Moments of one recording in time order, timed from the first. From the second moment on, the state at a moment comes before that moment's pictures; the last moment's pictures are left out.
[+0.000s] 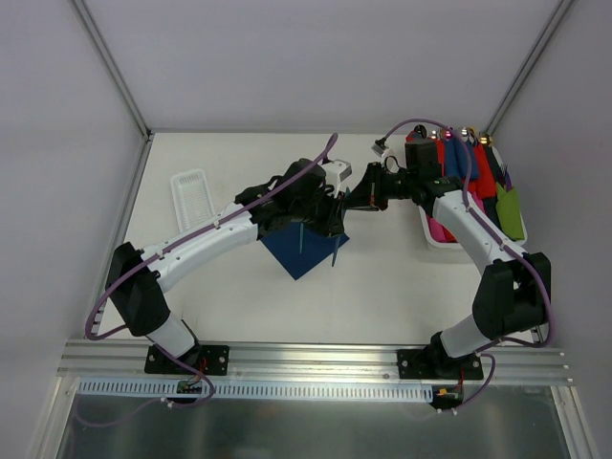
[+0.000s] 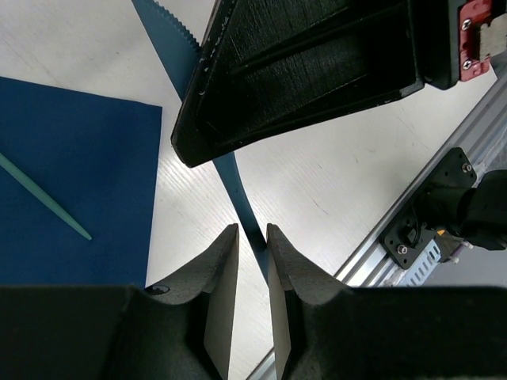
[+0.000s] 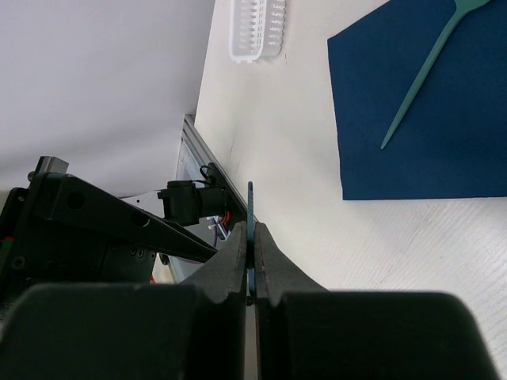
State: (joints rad) left arm -0.86 1.58 1.43 -0.52 0.17 -0.36; right arm 0.29 1.53 1.23 -0.40 -0.91 0.58
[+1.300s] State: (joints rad) left arm -0.56 1.59 1.17 -0.62 0.07 -0.51; right arm 0.20 1.54 1.27 -0.47 -0.90 0.54
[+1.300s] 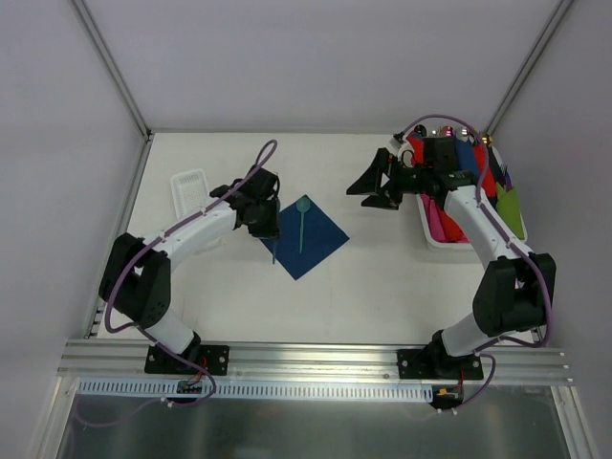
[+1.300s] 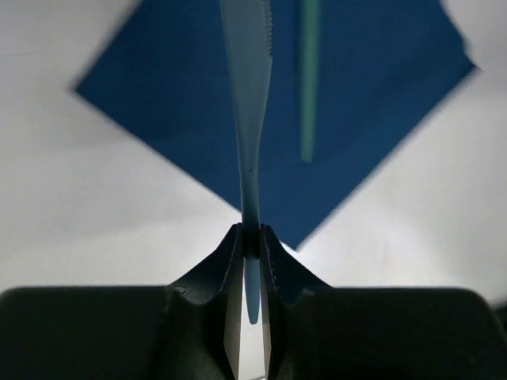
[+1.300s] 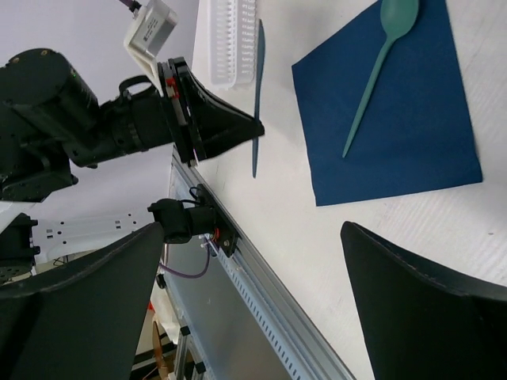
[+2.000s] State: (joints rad) left arm -0.52 1.96 1.47 -0.70 0.01 -0.49; right arm 0.16 1.54 1.27 -0.50 -0.89 0.49
